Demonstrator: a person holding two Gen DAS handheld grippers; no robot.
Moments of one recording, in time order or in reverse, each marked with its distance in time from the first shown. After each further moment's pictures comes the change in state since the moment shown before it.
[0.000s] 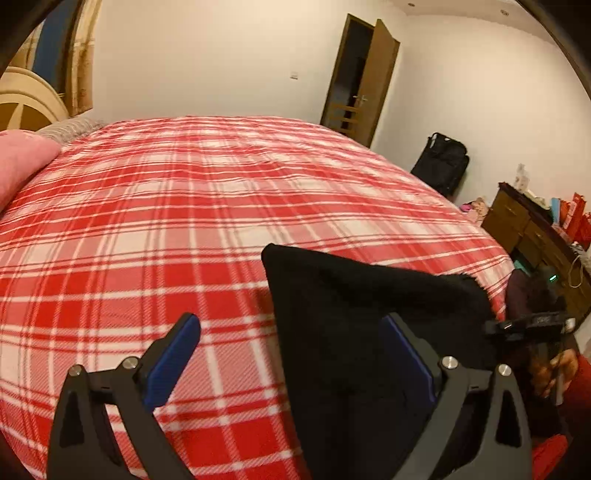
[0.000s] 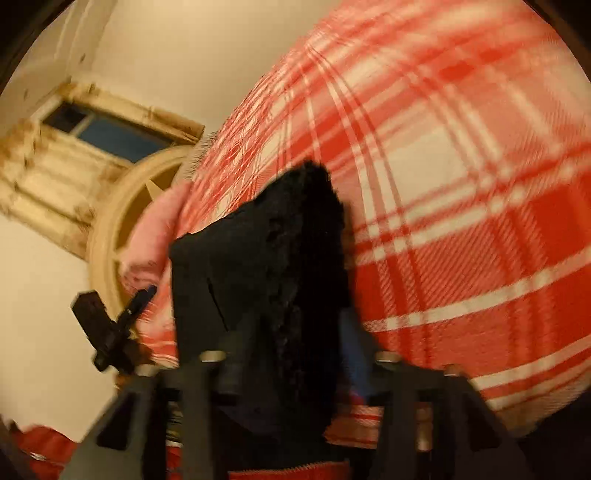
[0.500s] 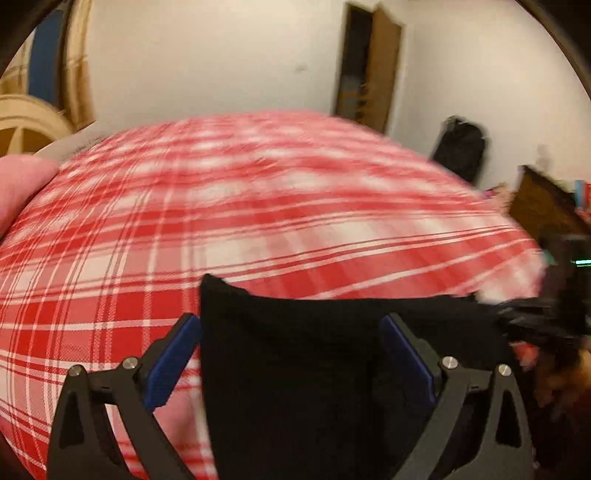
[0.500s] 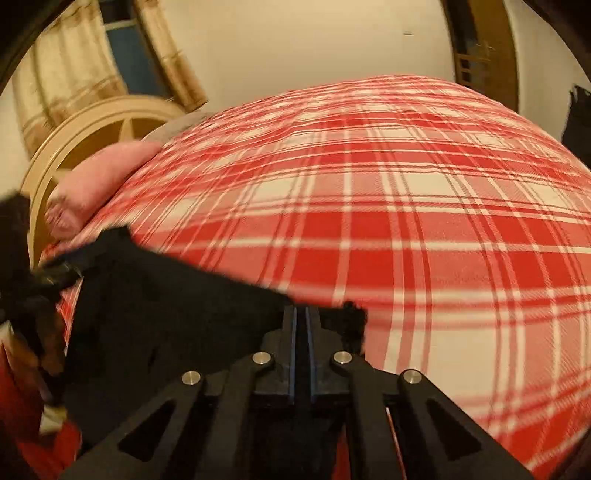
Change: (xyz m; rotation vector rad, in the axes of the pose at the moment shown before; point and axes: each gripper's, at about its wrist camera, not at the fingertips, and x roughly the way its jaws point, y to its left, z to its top) left arm 0.079 -0.047 0.027 0.025 0.040 0.145; right arm 0.092 0.034 0.061 -0.343 -0.106 -0.274
